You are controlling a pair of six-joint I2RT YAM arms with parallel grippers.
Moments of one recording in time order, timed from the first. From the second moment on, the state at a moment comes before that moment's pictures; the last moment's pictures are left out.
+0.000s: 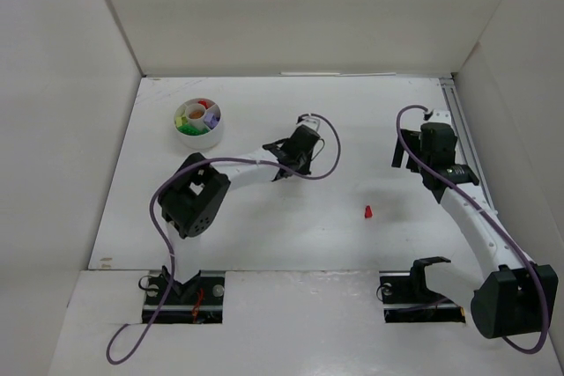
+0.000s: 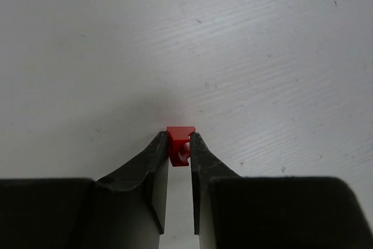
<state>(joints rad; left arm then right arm) -0.82 1.92 1.25 -0.19 -0.25 -0.41 0.11 1.07 0.82 -0.41 0.30 0.17</state>
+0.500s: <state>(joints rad) -0.22 1.85 1.62 -0.22 -0.23 -0.36 0.11 1.12 0.83 -0.30 0.26 0.11</state>
